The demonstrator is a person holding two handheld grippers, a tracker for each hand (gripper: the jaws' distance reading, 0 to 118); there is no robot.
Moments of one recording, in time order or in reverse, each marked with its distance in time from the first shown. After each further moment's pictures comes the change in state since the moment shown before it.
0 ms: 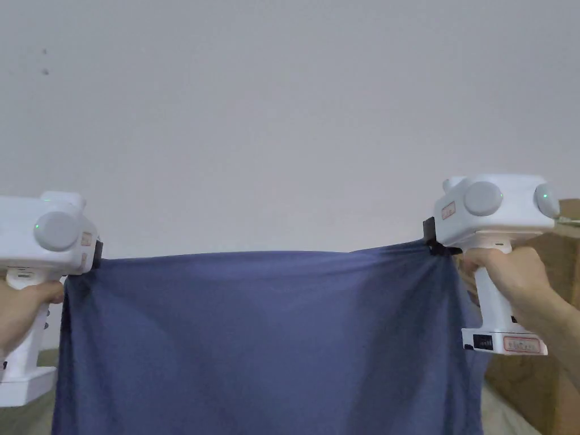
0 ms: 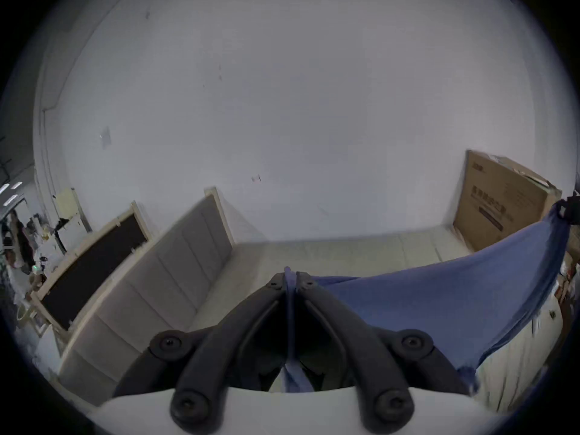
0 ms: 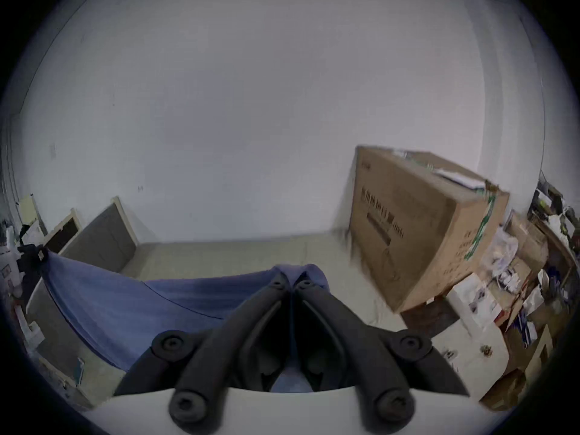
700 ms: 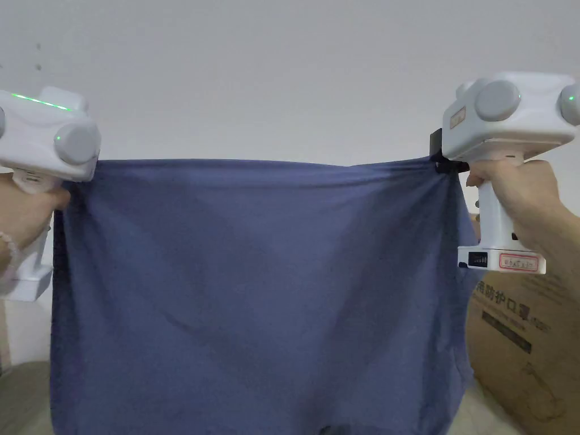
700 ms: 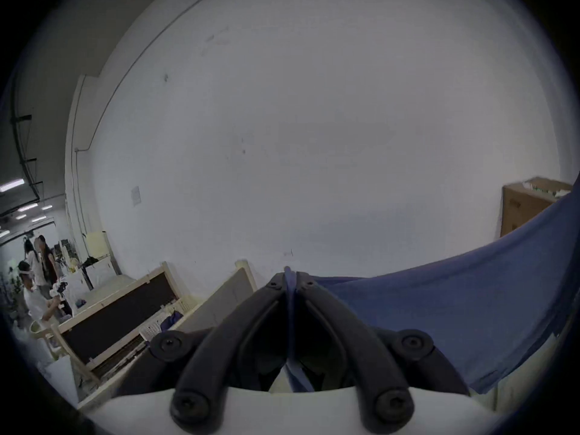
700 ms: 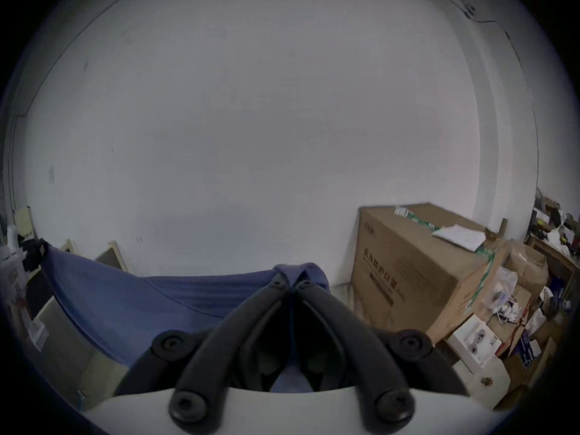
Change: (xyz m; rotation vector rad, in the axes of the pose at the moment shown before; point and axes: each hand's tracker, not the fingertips) left arm 0.018 0.092 -0.060 0.236 0.174 -0.069; right arm -0.032 0.095 -0.030 0.171 -0.019 0.009
